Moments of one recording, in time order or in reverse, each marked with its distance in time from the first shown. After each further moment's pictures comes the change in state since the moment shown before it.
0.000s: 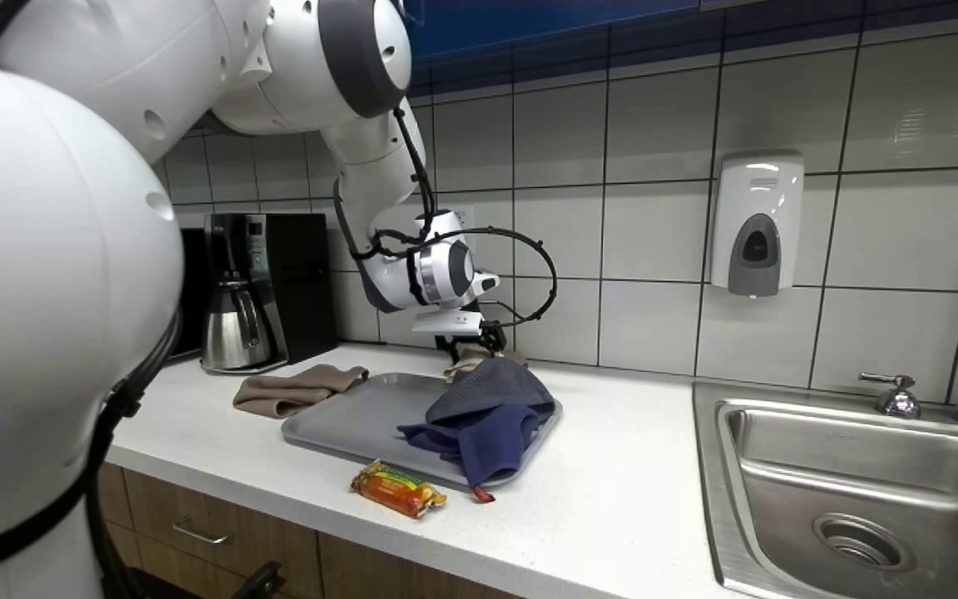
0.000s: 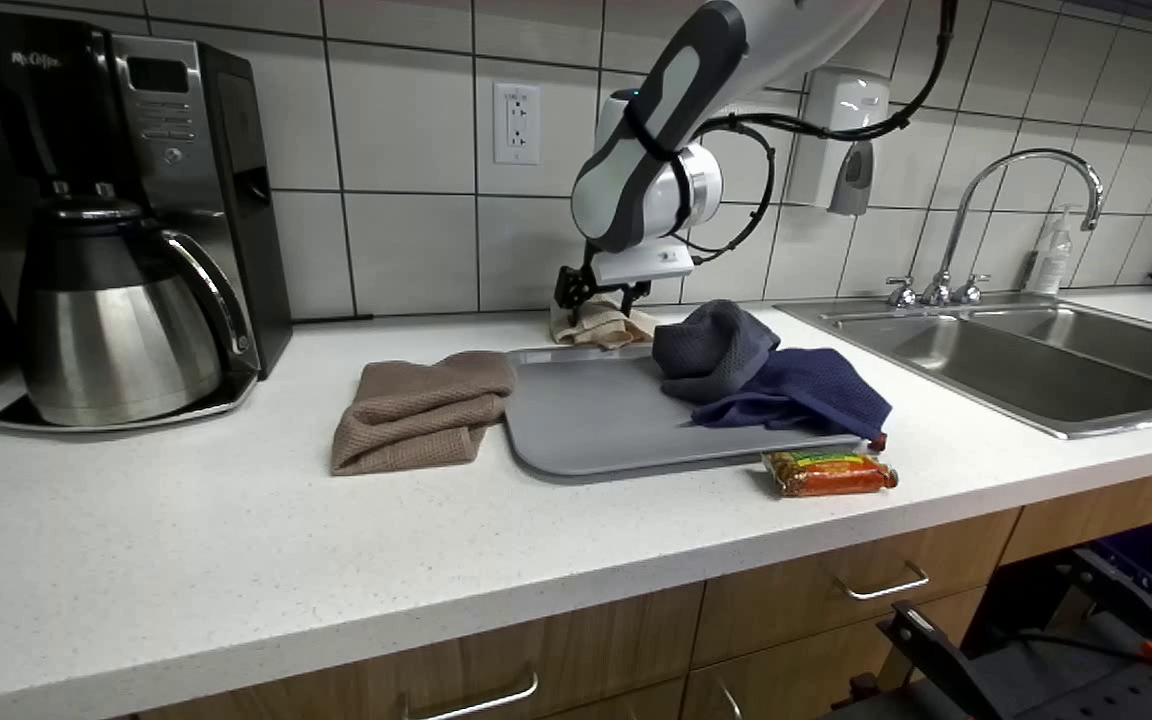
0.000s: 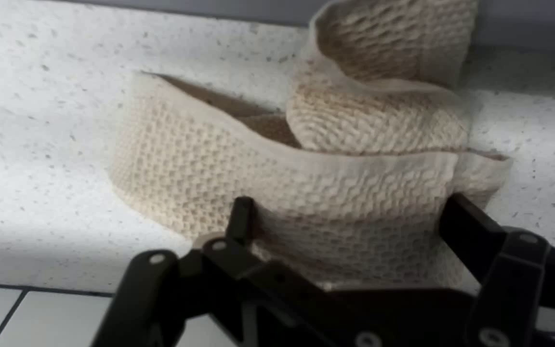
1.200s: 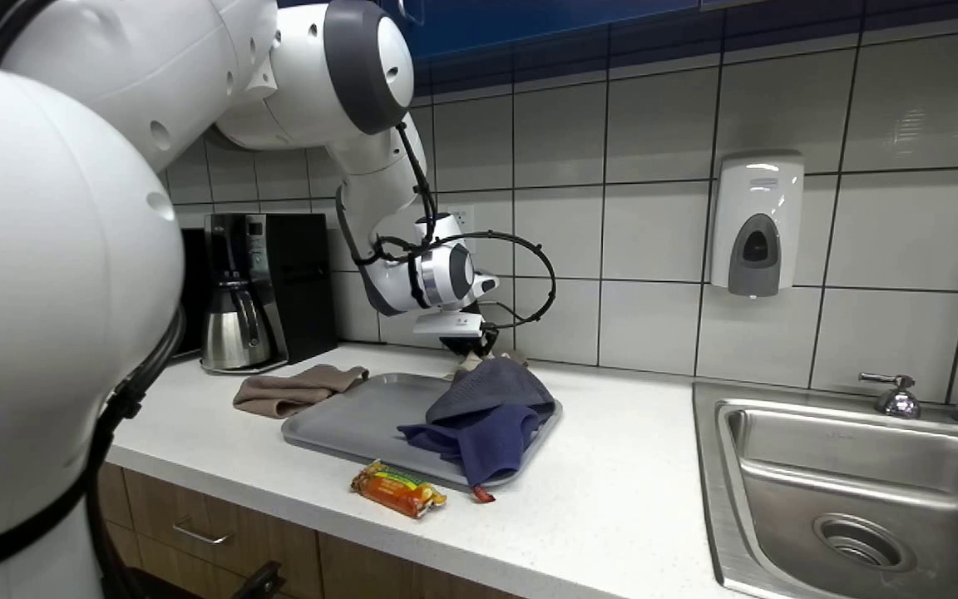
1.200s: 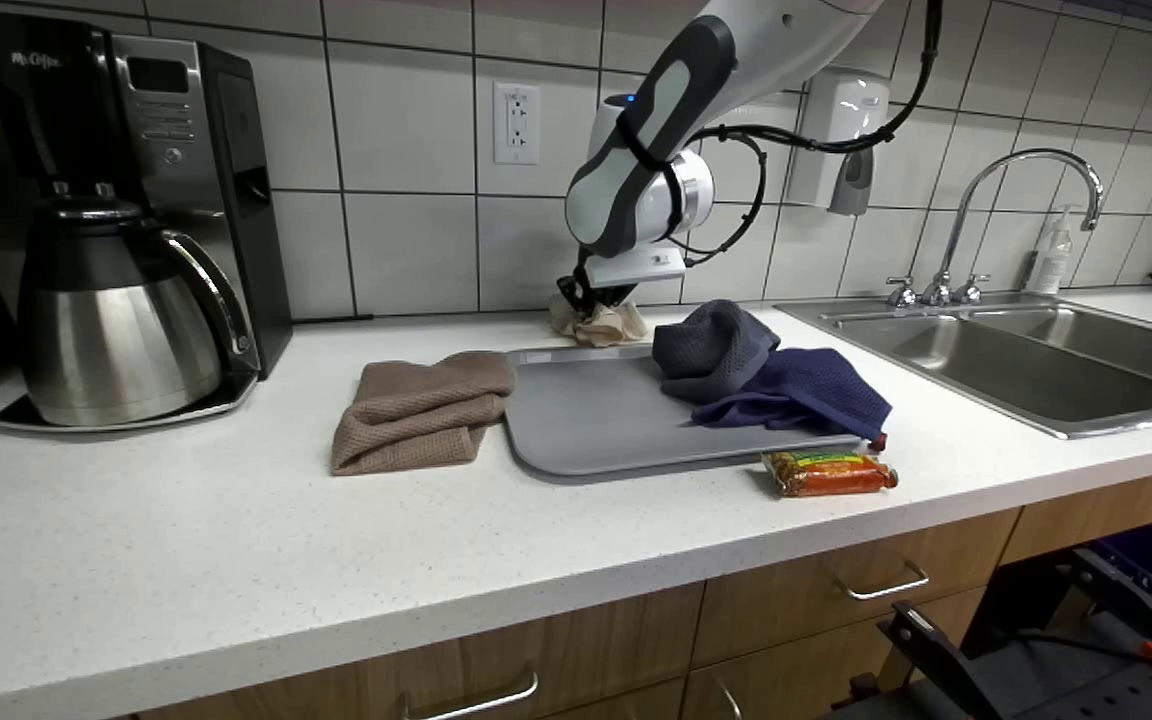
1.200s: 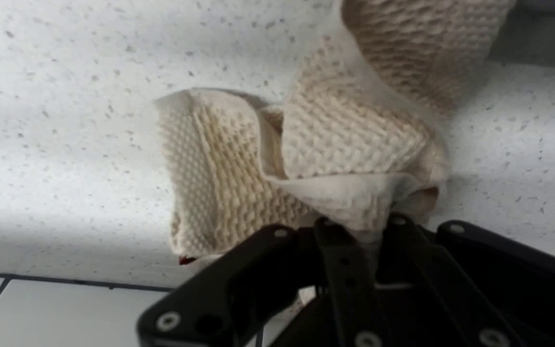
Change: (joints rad) arm 0.002 0.040 0.000 0.058 0.000 0.006 0.000
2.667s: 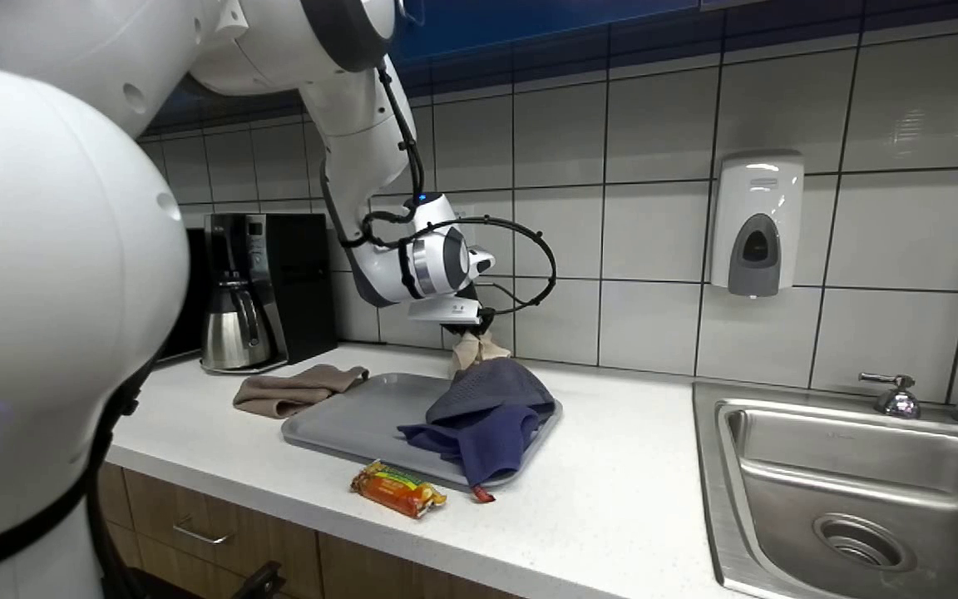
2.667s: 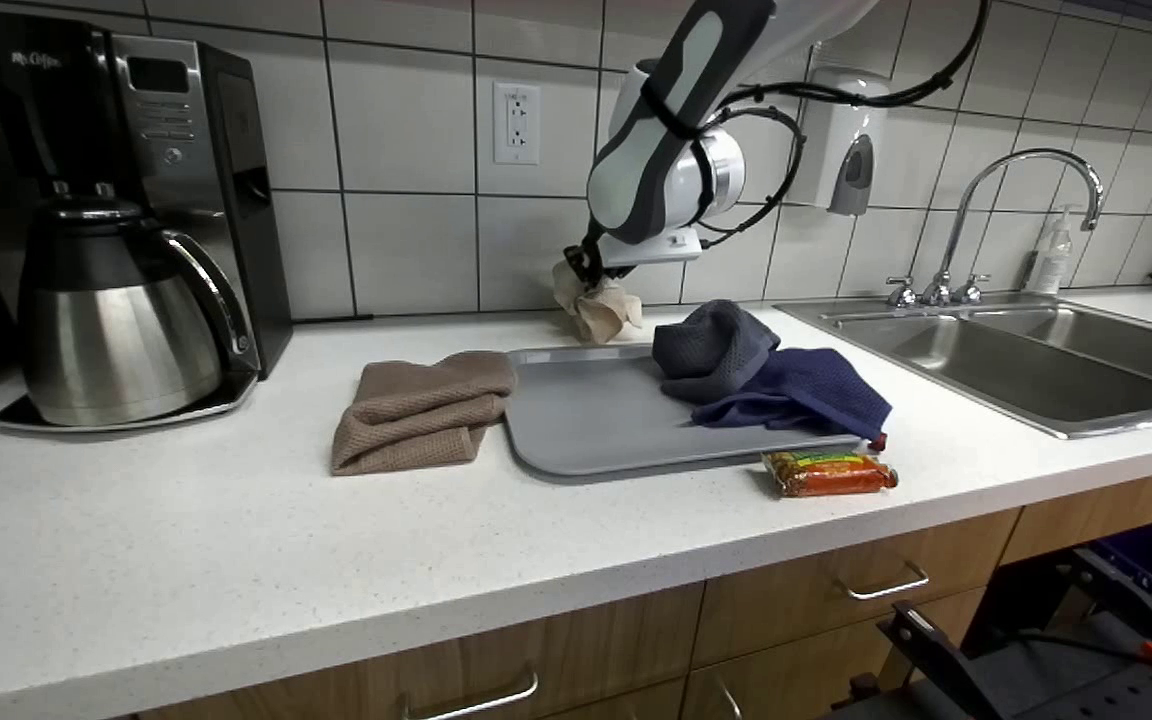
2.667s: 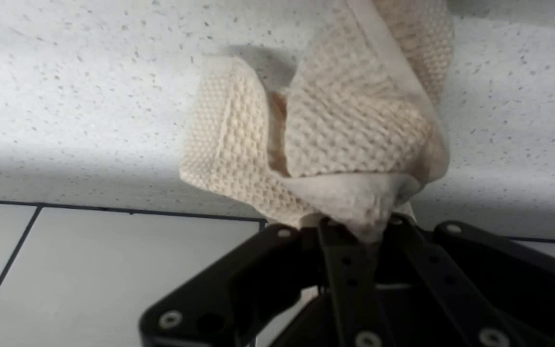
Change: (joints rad) arm 0.034 -0.160 -0.041 -0.231 0.000 0.225 0.000
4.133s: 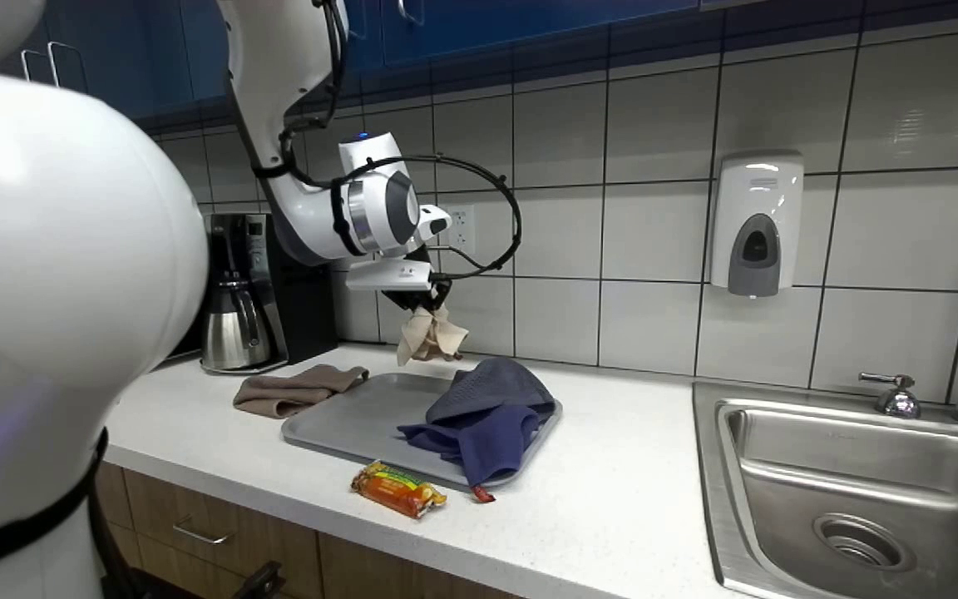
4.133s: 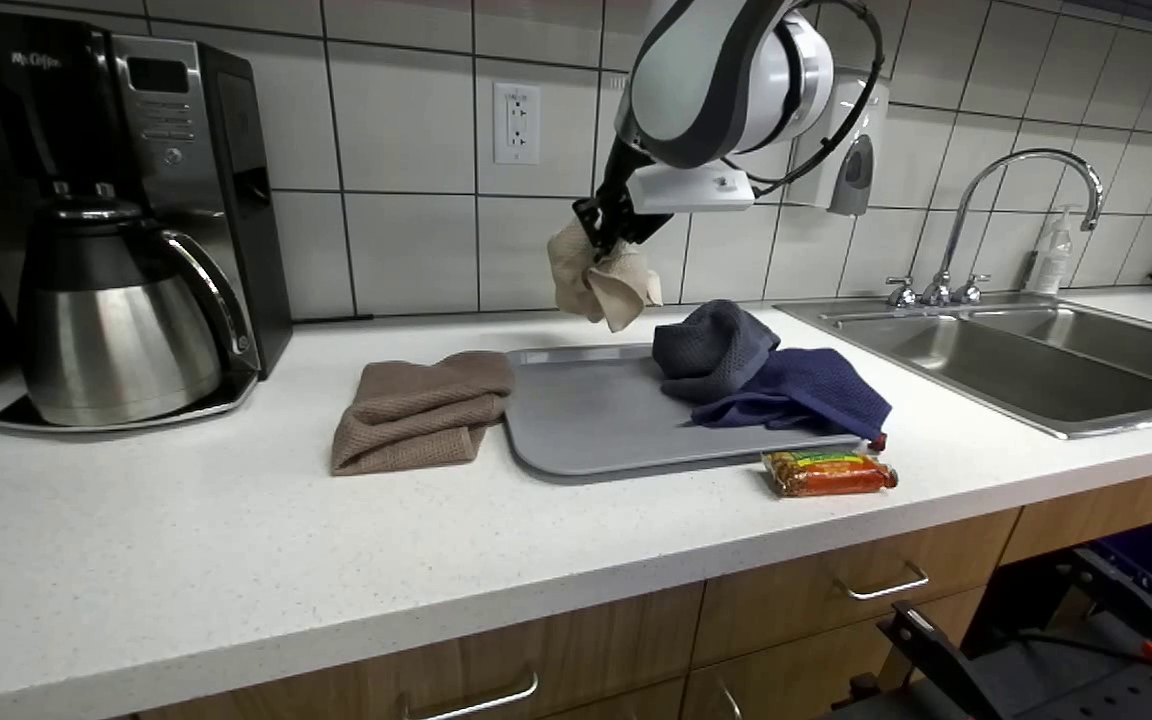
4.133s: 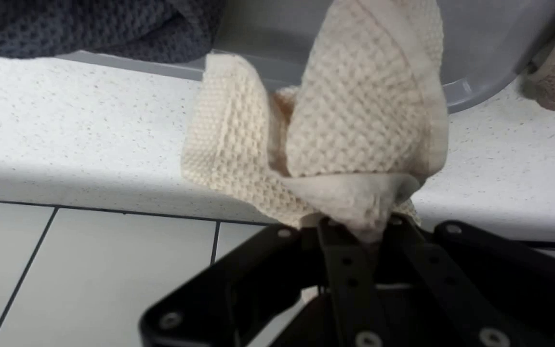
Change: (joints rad) arm 0.156 -0.434 -0.070 -0.498 -0.012 0.045 0.001
